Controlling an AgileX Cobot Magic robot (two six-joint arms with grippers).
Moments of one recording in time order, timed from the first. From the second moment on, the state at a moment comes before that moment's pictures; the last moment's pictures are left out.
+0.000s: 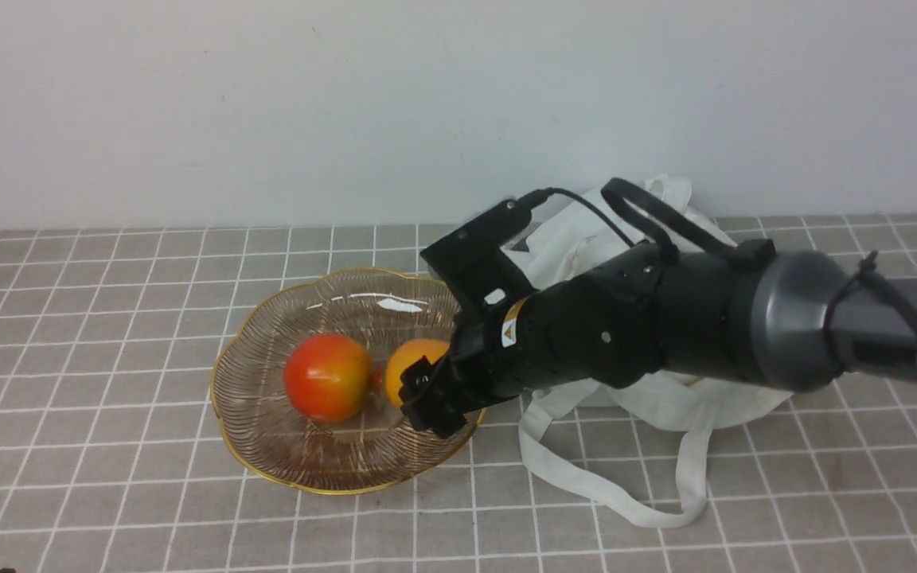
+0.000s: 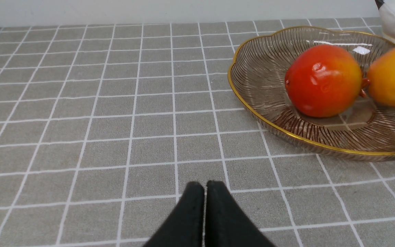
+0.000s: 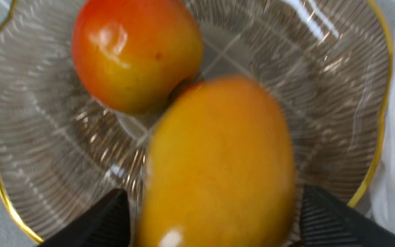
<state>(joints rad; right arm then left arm) 0.71 1.91 -1.28 0.15 0.37 -0.17 -0.06 -0.01 0.03 0.03 0.38 -0.05</state>
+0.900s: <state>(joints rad) 0.71 1.20 -1.61 -0.40 1.25 0.29 -0.06 -0.01 0.03 0.03 0.38 -0.05</state>
